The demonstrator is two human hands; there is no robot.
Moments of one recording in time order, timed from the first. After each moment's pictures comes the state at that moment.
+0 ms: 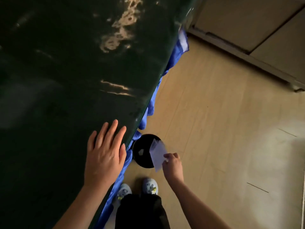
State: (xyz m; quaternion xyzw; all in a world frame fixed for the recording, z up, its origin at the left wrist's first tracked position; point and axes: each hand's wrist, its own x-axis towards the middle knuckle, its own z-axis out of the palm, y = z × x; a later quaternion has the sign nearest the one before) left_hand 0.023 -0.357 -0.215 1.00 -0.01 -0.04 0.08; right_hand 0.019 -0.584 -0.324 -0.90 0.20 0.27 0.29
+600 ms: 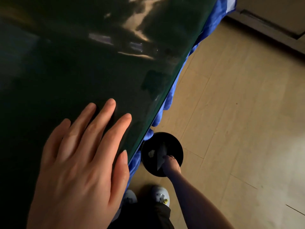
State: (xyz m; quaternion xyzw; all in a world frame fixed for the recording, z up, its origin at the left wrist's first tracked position) left_hand 0.024 -0.359 -0.231 1.00 -0.03 0.05 0.07; right_hand 0.043 -0.551 -0.568 -0.86 0.08 0.47 0.17
